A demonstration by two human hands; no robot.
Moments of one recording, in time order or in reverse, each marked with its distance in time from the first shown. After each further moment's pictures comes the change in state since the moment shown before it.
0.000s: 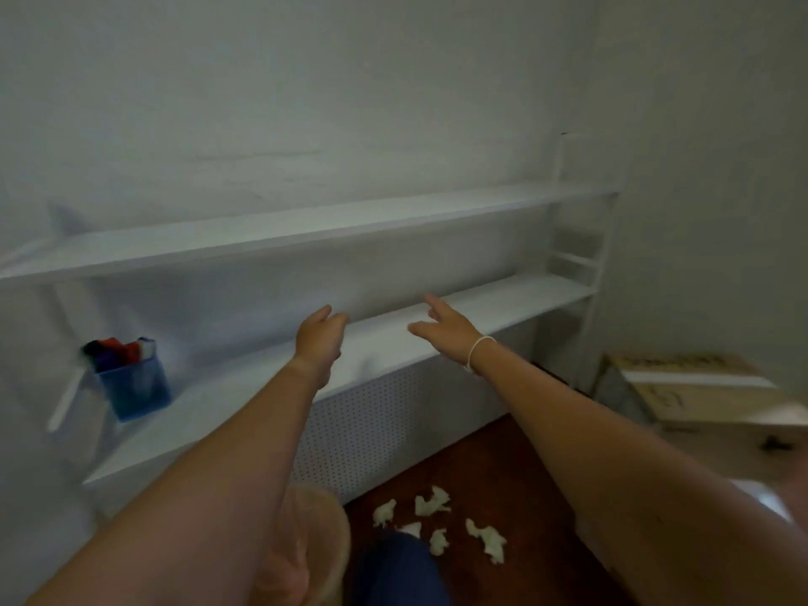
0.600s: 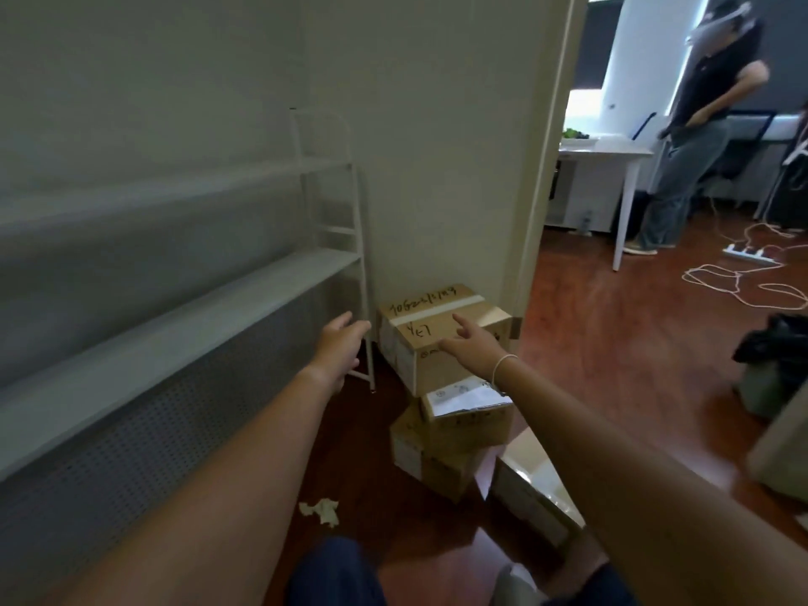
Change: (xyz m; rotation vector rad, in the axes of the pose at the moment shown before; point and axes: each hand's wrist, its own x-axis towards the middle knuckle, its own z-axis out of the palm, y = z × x) left_hand -0.160 -0.031 0.289 0.099 -0.682 -0.055; right_hand -0.225 0.155 -0.231 -0.013 0.544 0.407
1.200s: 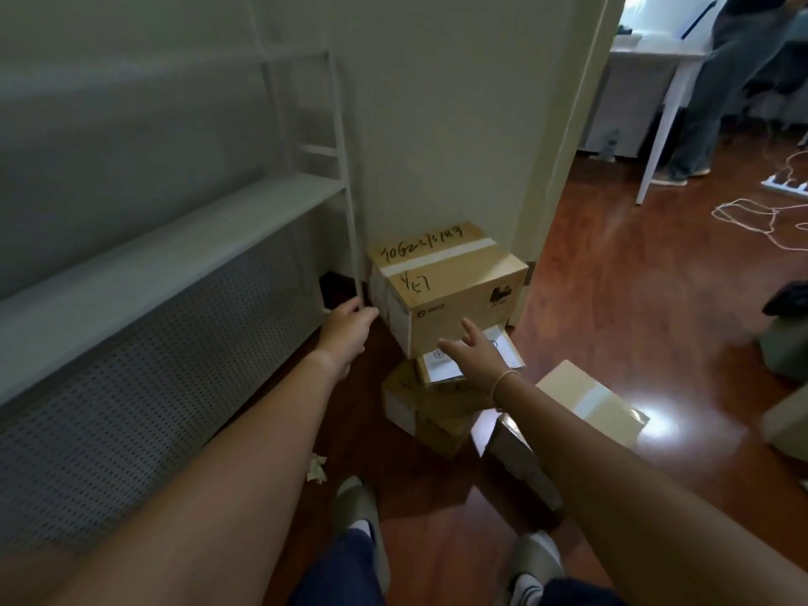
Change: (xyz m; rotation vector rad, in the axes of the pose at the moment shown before) left_hand 0.096 -0.059 0.050 0.084 -0.038 -0.166; right_hand 0.094 0.102 0.034 0.124 -0.006 0.223
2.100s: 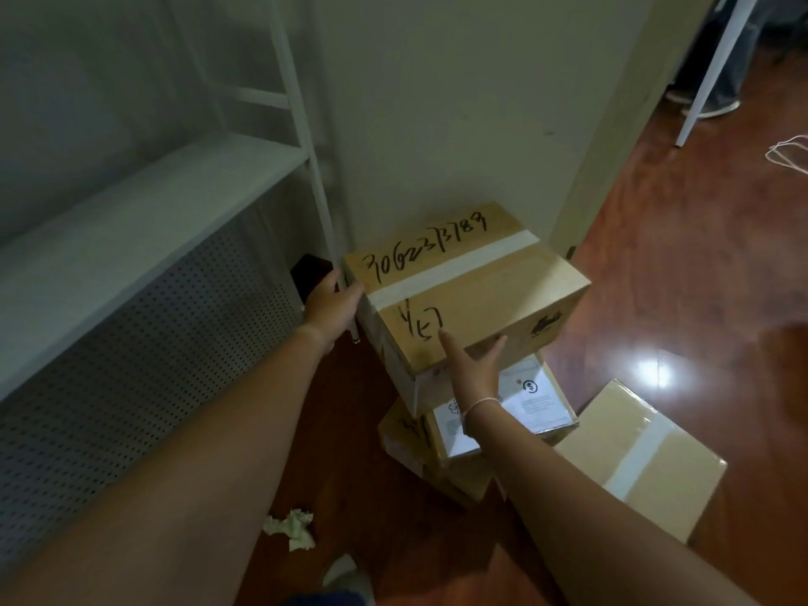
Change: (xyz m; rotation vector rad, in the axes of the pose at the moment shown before) left_hand 0.268 0.006 0.025 0.165 -0.009 -0.020; right_hand 0.220 0.023 0.056 0.481 0.334 0.262
